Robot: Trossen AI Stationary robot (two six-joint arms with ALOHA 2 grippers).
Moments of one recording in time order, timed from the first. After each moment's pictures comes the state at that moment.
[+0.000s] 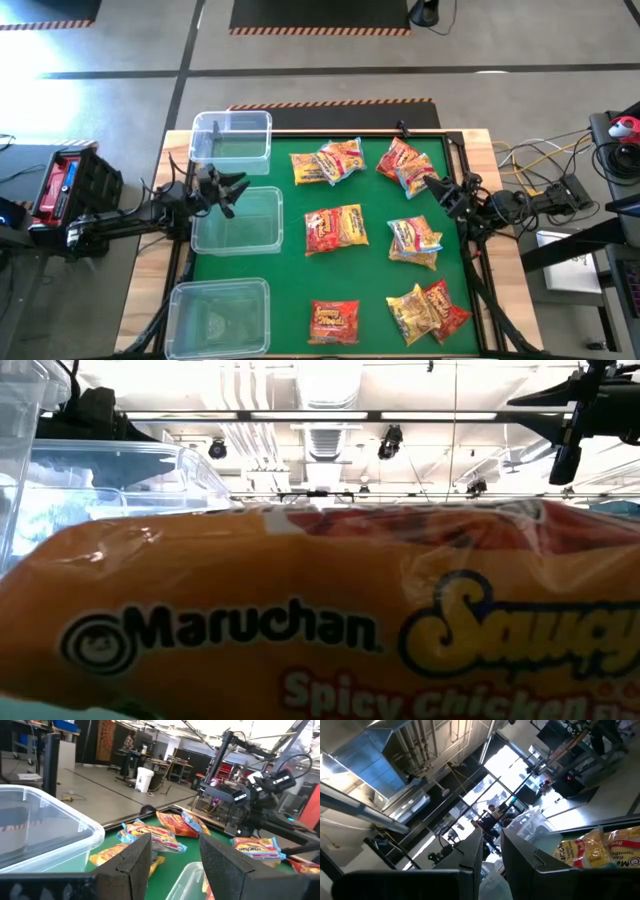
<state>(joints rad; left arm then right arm) 0.22 0.11 0.07 0.07 -0.29 -0.27 0.25 0.06 0.01 0.45 0.70 0.57</state>
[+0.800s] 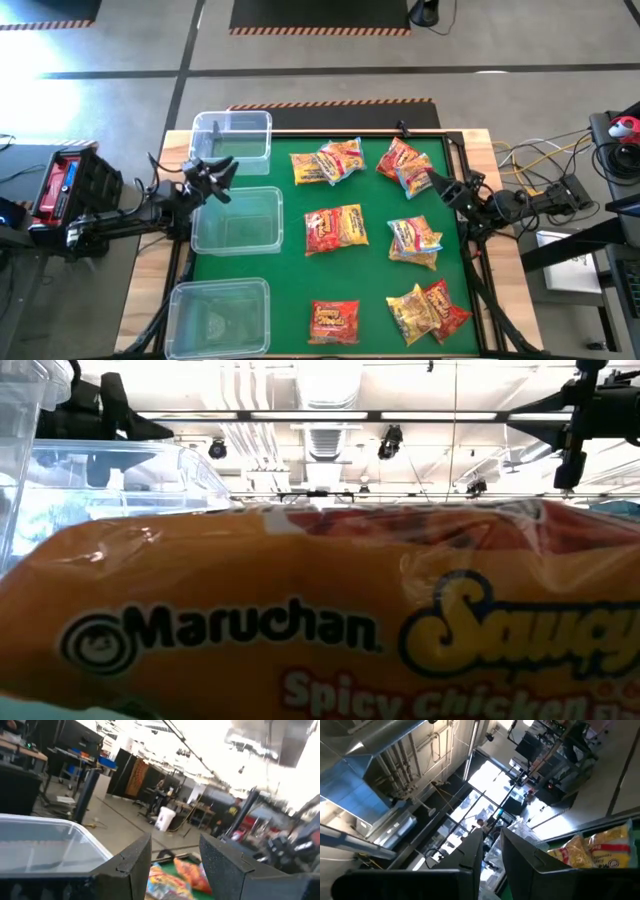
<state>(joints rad) 0.22 0.11 0.07 0.28 -0.51 -0.33 0.25 0.06 0.03 0.47 0.84 0.60</state>
